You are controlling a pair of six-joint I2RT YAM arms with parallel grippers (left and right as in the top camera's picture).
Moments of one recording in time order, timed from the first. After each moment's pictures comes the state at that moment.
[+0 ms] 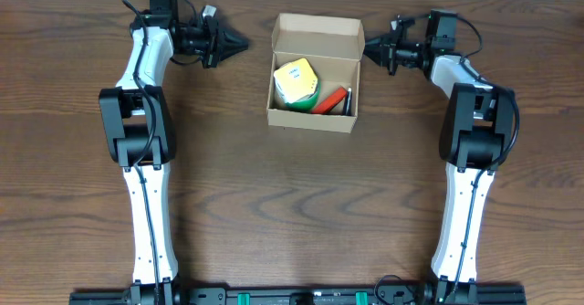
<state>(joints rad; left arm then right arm) 0.04 2.71 2.32 -0.77 1.20 -0.63 -0.09 2.63 1.90 -0.01 -1.22 1.02</state>
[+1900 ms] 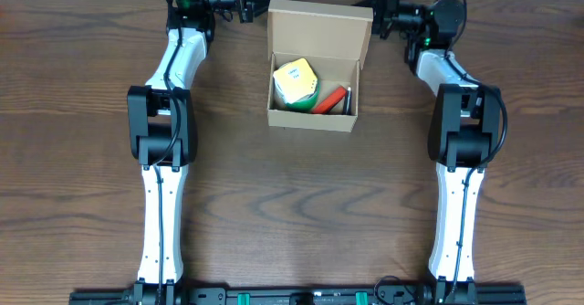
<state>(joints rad) -0.09 2.71 2.31 0.52 1.43 -1.59 -0.02 2.64 2.01 1.19 -1.49 1.95</state>
